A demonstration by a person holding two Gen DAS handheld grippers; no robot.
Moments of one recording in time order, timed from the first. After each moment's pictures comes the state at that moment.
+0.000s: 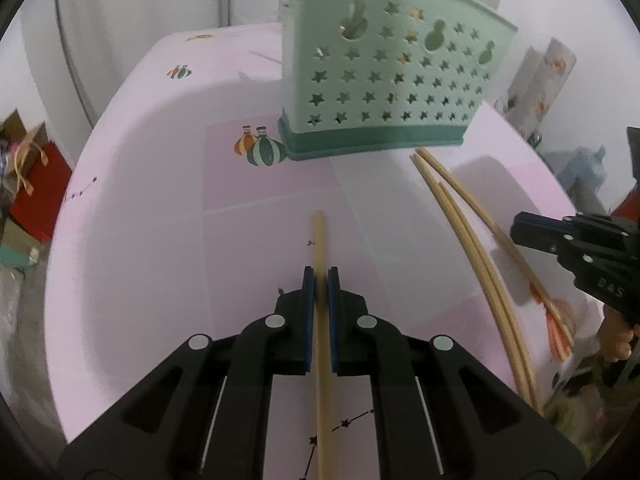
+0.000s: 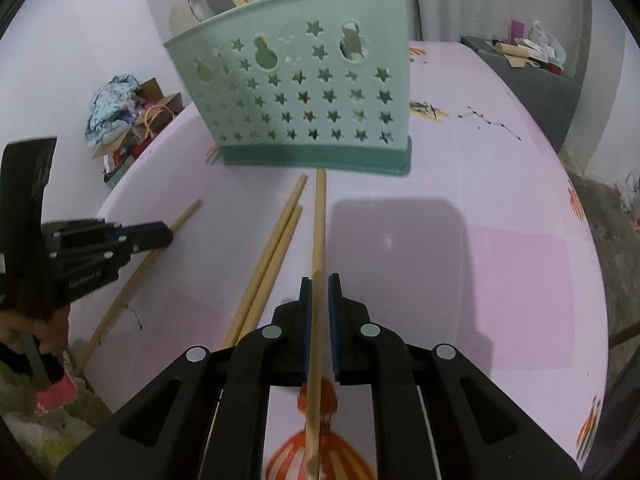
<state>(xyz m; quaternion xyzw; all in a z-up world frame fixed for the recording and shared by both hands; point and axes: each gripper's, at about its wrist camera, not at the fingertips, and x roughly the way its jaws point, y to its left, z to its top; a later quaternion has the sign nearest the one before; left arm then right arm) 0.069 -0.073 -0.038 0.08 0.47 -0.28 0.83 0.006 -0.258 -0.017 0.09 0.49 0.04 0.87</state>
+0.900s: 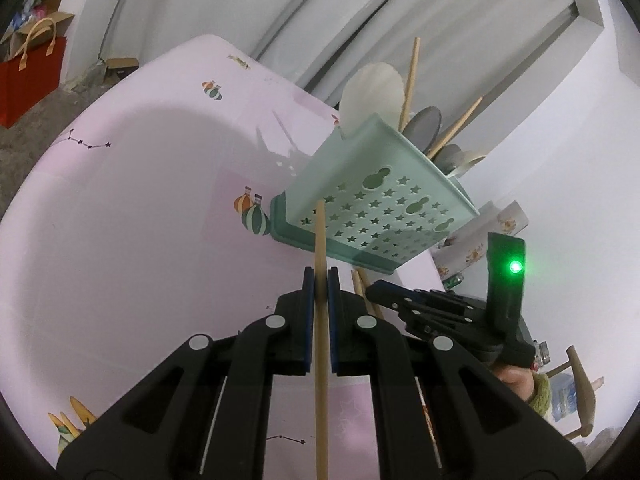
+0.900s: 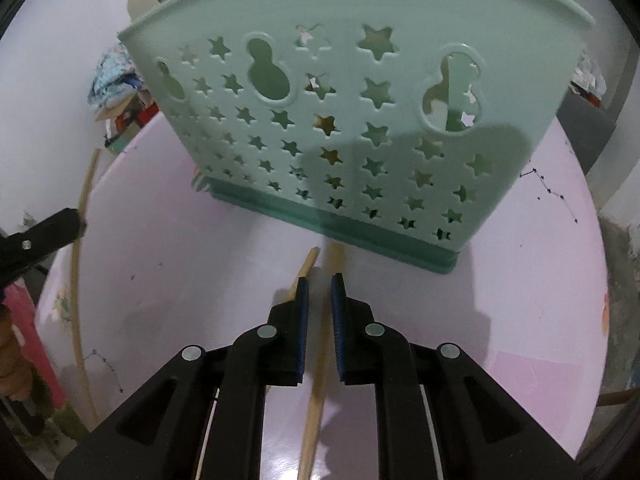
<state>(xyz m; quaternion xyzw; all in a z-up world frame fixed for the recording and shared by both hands) 0.075 -0.022 -0.002 -0.21 0.41 -0.31 0.83 0.092 -0.247 -0.025 0.03 0.53 0.07 0.85</state>
